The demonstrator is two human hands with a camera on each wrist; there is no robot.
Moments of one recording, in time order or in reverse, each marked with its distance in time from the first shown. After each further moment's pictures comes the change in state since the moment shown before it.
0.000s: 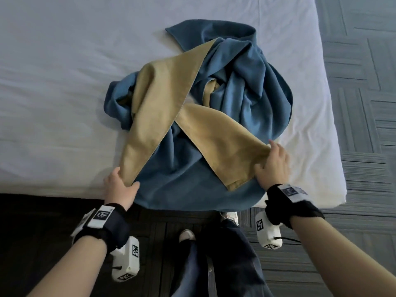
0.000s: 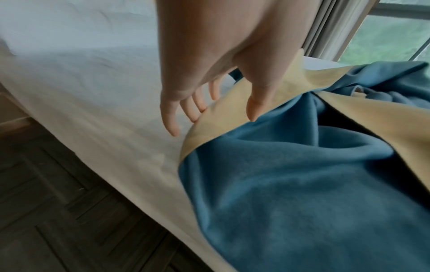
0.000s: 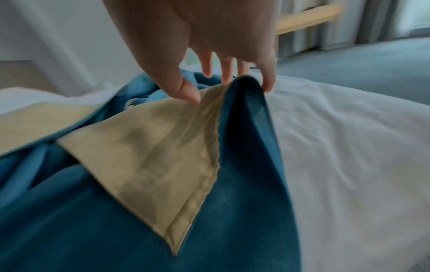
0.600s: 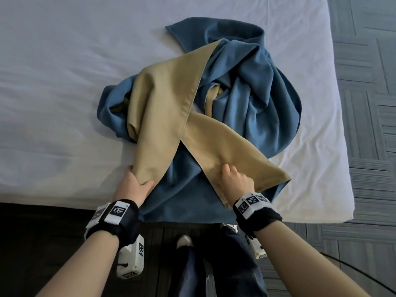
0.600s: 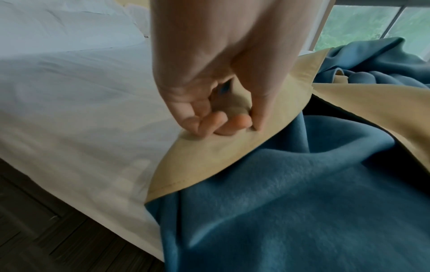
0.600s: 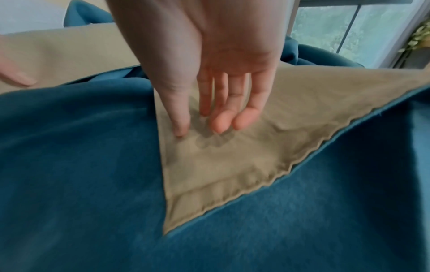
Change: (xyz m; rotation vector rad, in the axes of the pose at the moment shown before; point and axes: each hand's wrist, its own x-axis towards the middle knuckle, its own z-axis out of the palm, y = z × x) left_hand 0.022 0.046 0.026 0.173 -0.028 -0.003; right_hand 0.006 -0.047 0.069 -0.564 -0.357 -0.334
